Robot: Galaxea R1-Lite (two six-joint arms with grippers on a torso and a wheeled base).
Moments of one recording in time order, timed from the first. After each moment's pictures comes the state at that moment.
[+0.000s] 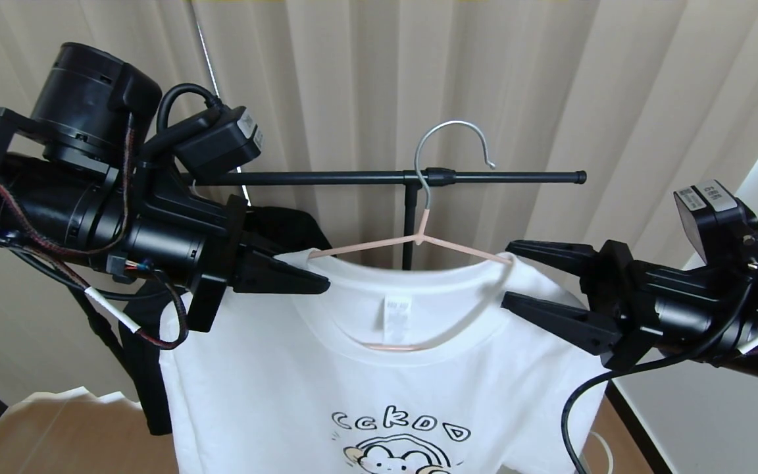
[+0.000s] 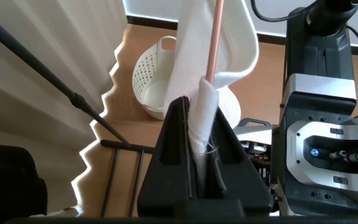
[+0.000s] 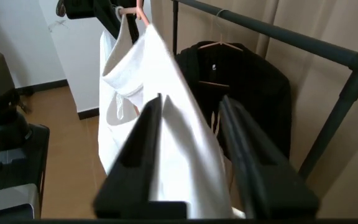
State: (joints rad) left arm -0.41 1.60 -1.39 0.50 -0.78 0.65; right arm 0.38 1.60 -0.49 -1.22 0.82 0.09
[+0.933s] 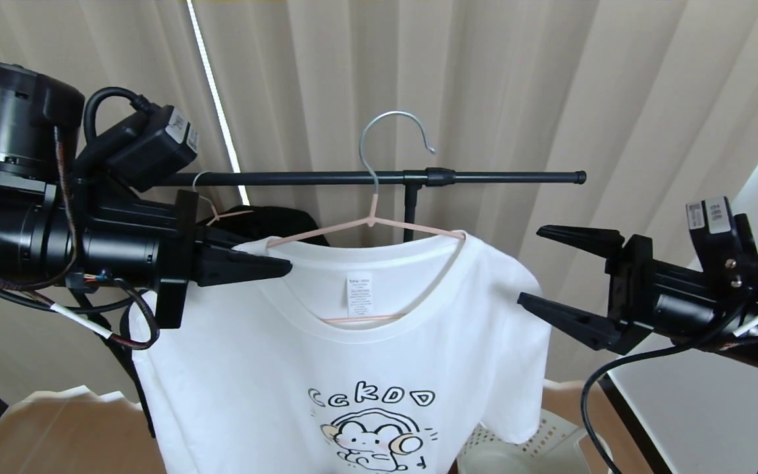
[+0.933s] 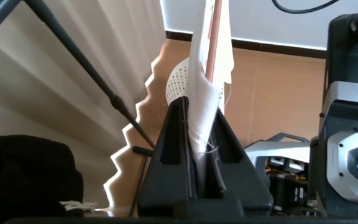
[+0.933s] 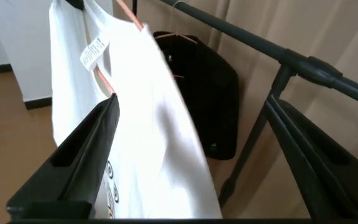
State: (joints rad) left arm -0.29 1.49 -1.17 0.23 -0.78 0.64; right arm 0.24 1.64 -0.48 -1.22 0.82 -0.17
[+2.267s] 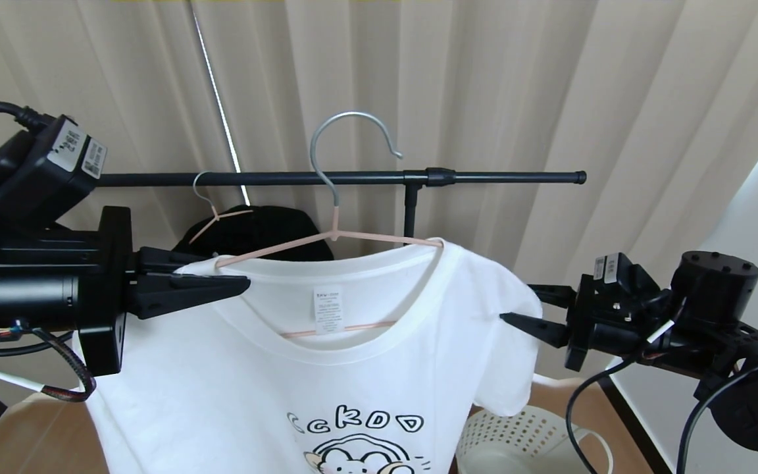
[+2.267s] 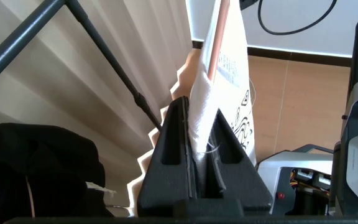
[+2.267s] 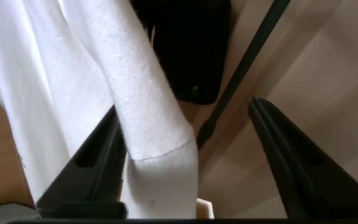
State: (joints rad) left arm -0.24 1.31 -0.96 0.08 -0.77 0.62; right arm 0.17 1.90 -0.50 -1.22 0.82 -0.36
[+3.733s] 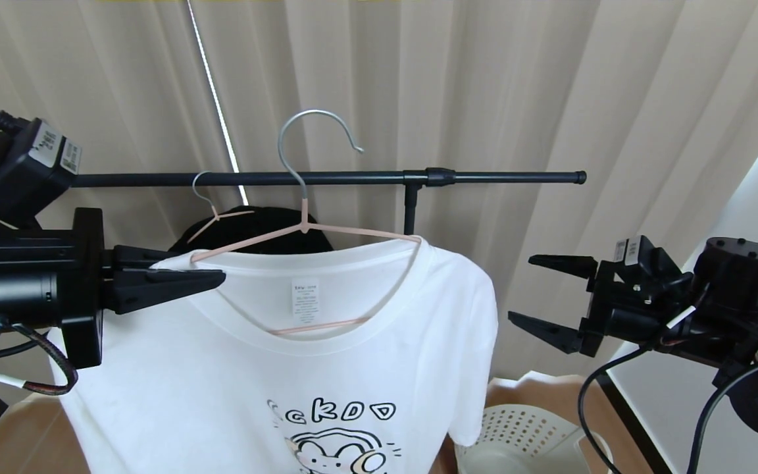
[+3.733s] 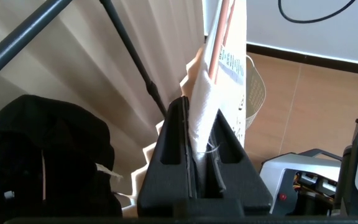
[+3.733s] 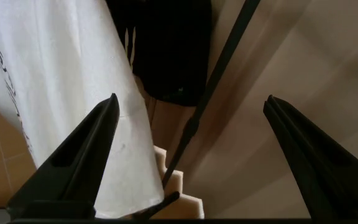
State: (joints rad) left arm -0.15 1.29 -0.94 0.08 -0.77 0.60; right arm 0.13 1.84 -0.53 -1.15 0.82 -0.35
